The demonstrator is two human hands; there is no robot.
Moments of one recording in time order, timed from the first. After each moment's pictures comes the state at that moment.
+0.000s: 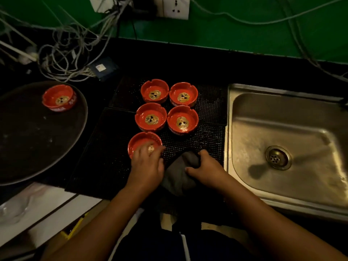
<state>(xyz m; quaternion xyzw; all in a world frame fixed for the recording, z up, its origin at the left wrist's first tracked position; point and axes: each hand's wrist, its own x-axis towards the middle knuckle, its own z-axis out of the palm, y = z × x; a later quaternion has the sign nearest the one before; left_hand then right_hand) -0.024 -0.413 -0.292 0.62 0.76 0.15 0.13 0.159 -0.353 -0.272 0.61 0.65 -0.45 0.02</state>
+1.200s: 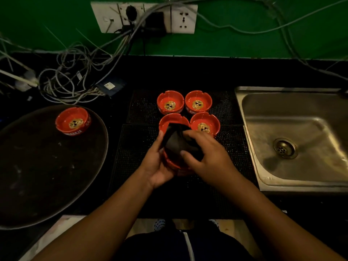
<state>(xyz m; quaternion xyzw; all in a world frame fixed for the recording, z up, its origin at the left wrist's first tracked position) -0.114 -0.381 -0.240 0.08 0.37 0.42 0.82 0.042 -0.384 -0.205 0.49 0.76 -0.28 -0.32</state>
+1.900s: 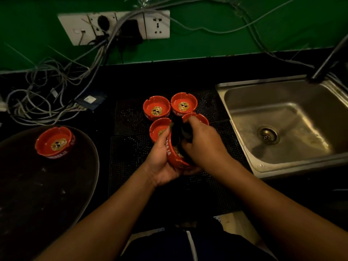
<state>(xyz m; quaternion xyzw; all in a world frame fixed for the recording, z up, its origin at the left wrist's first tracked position) -0.105 -0.357 -0.224 0.18 0.36 0.31 0.86 0.017 -0.364 -0.175 0.65 0.70 -0.22 -0.22</state>
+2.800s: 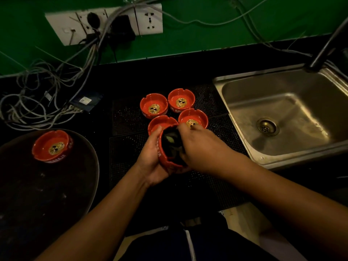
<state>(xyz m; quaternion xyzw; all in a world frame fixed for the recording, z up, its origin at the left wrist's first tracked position) -0.125 -0.355 -0.224 0.19 0.40 0.31 0.84 0.017 -0.372 -0.163 0.56 0.81 -0.18 -0.04</state>
